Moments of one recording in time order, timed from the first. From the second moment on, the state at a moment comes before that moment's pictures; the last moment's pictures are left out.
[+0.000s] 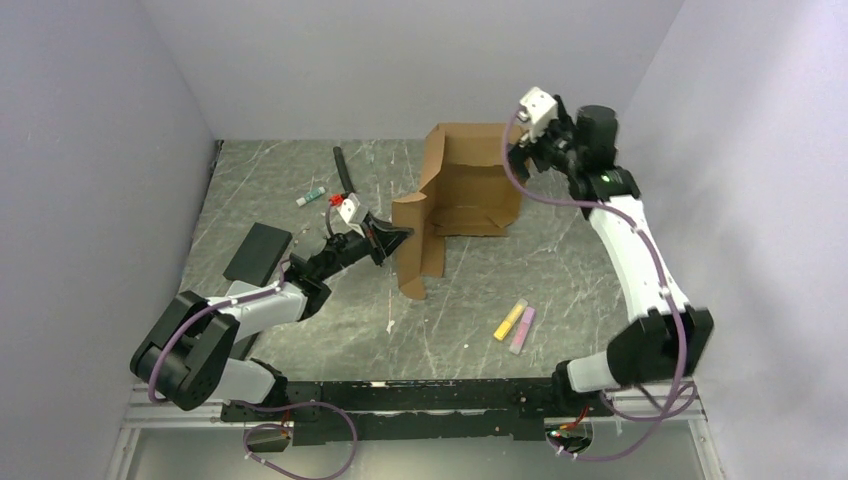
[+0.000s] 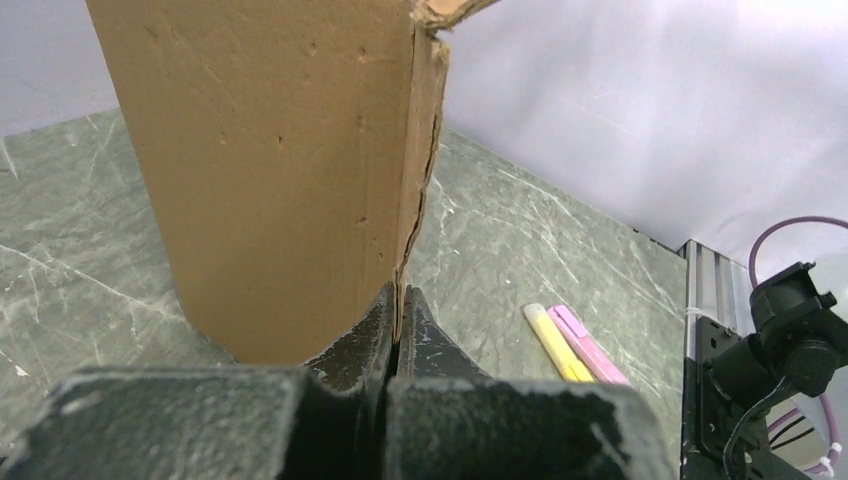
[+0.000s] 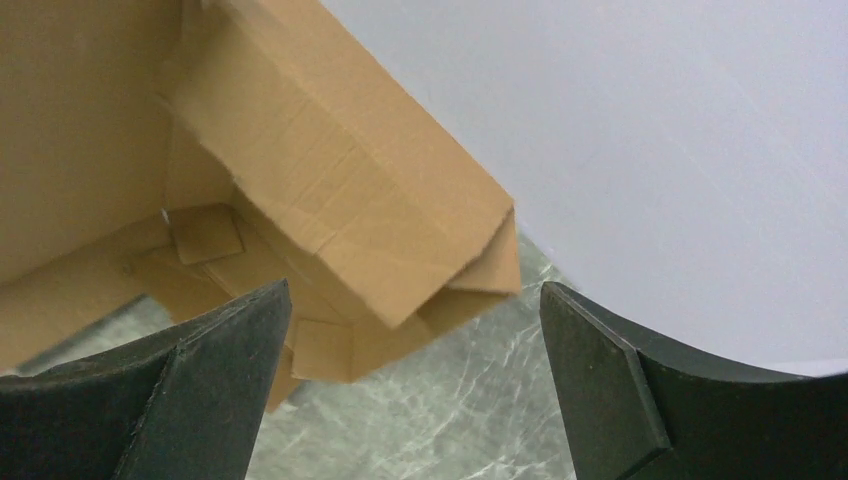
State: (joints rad) left arm -0.55 1.36 0.51 1.02 0.49 -0.35; right arm 0.15 1.47 1.45 -0.33 -0.40 -0.62
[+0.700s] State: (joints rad) left arm -0.55 1.34 0.50 1.01 0.45 -0.41; right arm -0.20 1.81 1.10 0.31 -0.81 -0.17
